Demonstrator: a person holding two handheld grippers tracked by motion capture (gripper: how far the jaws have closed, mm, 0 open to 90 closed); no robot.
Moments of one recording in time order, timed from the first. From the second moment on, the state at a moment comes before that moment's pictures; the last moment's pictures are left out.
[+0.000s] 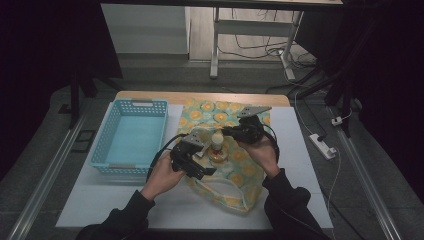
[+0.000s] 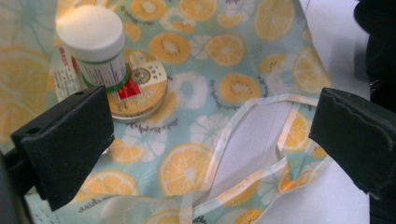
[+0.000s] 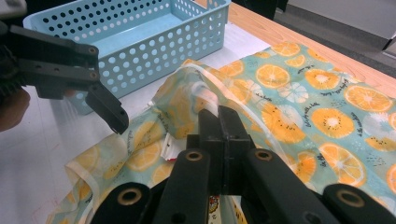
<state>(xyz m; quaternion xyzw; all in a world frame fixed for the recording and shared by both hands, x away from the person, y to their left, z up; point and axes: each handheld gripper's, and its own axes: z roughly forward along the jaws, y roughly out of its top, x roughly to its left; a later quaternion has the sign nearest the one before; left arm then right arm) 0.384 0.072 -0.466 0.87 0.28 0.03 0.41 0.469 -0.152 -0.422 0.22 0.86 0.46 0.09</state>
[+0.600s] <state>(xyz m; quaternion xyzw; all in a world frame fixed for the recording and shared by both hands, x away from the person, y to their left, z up) 0.388 0.053 -0.513 0.89 0.27 0.03 0.36 0.468 -0.152 -0.423 0.22 0.86 0.46 0.09</state>
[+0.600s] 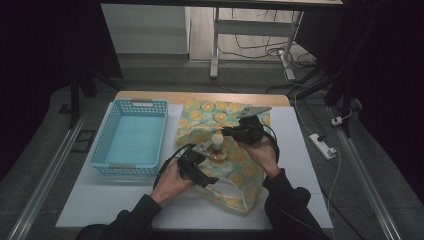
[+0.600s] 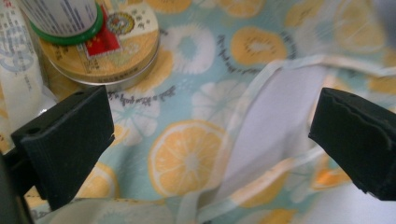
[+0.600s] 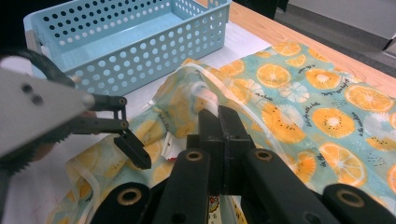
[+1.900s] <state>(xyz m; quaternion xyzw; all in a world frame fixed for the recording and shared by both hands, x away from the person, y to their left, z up) 0.387 0.044 -0.527 0.91 0.27 0.04 0.32 0.468 -0.150 -0.422 0.22 0.86 0.45 0.09</state>
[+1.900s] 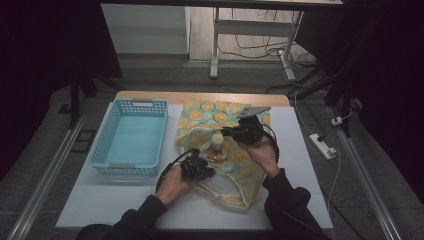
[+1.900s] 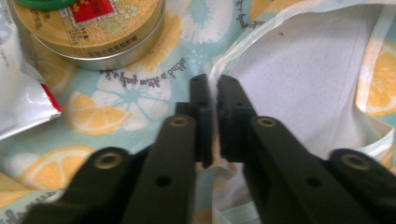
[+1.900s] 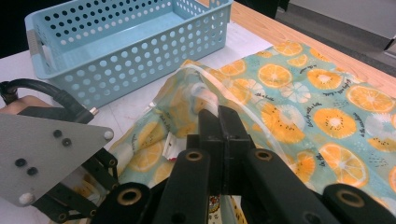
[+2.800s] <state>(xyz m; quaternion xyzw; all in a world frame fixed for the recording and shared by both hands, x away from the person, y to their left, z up) 0.390 0.058 -0.483 0.87 0.33 0.01 0.36 0.464 -0.155 -0.411 0.21 0.86 0.46 0.09</state>
